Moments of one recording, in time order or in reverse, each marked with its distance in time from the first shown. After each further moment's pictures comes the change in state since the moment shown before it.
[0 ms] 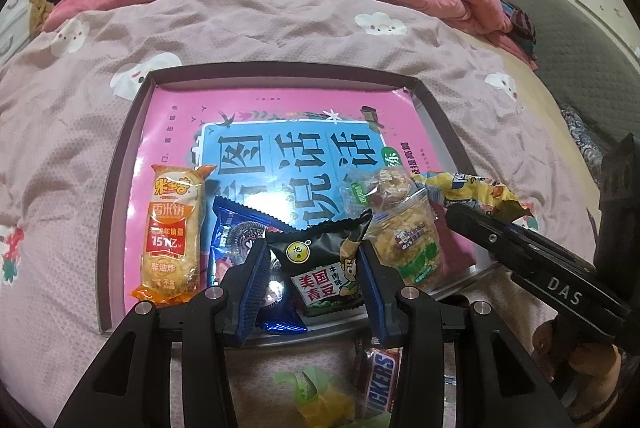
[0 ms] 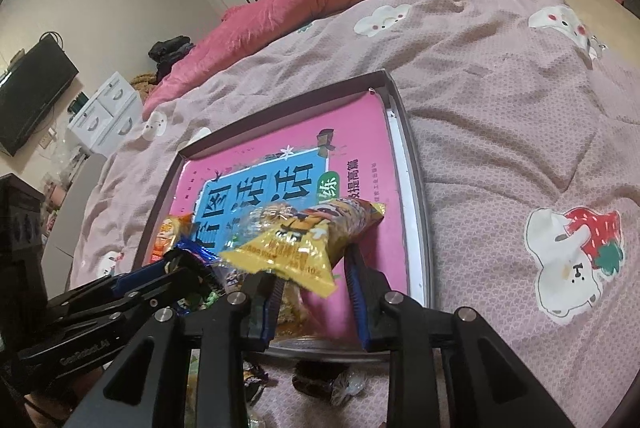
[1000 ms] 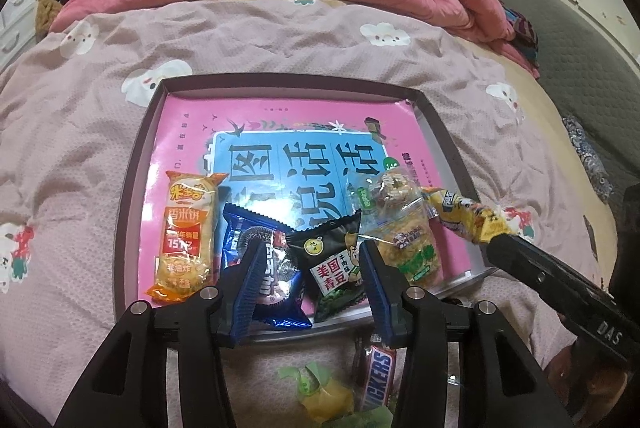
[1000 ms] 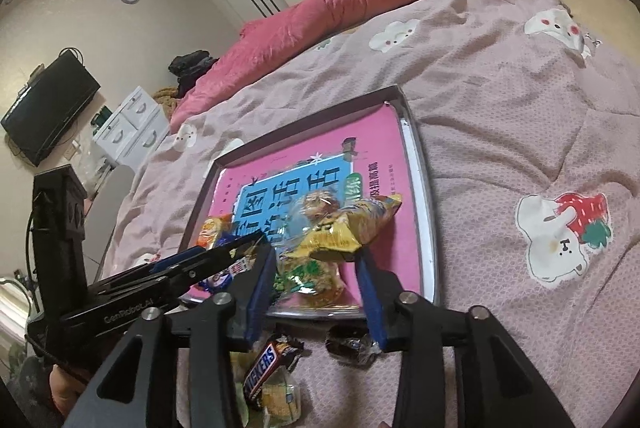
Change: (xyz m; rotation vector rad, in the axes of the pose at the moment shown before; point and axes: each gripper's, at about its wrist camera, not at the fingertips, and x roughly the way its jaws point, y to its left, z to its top) left arm -0.014 0.003 0.003 -0.020 -0.016 0.005; right arm -0.038 0.006 -0.010 0.022 -0.029 0.090
